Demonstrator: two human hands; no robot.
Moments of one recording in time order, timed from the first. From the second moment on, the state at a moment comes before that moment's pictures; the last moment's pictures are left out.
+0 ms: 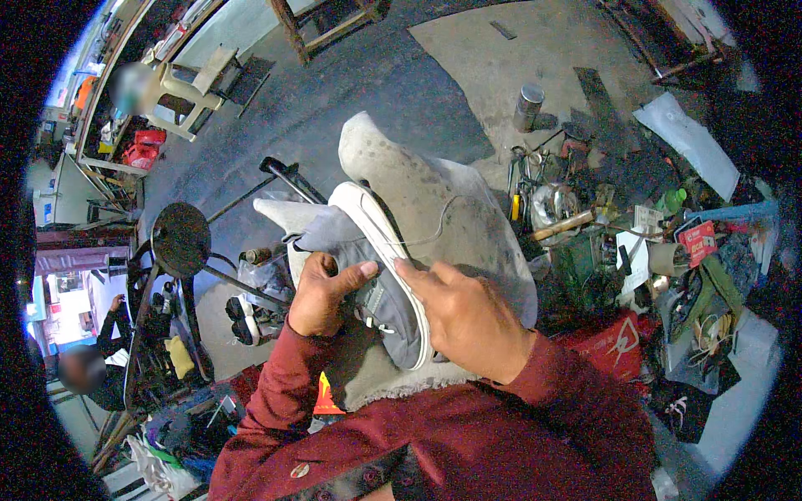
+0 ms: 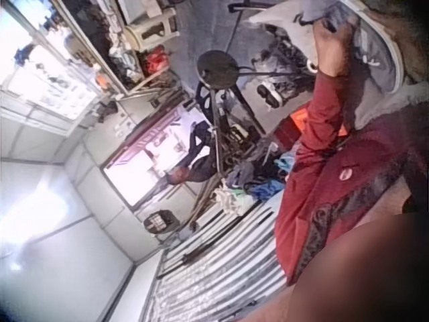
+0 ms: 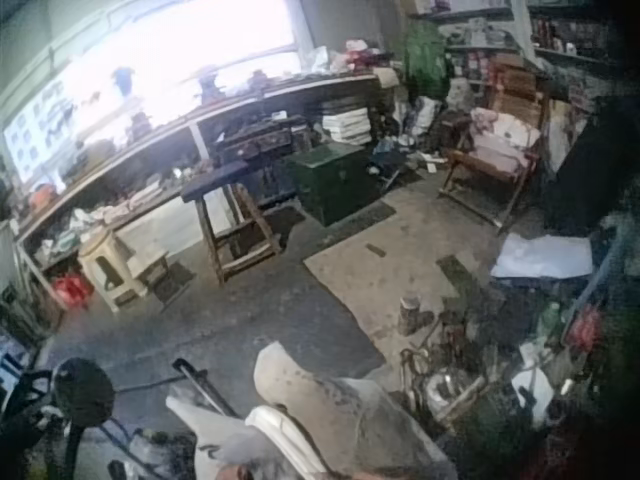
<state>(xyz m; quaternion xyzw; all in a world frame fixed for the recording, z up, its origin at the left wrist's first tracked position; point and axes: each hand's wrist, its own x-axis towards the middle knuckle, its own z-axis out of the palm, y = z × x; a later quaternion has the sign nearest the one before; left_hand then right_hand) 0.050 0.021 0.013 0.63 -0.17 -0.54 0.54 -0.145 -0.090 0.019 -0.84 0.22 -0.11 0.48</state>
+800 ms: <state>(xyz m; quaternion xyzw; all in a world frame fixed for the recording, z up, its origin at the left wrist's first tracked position) 0.053 0.002 -0.076 0.56 -0.30 -0.53 0.55 -0.075 -0.161 0.048 -0.80 0.19 0.11 0.56</state>
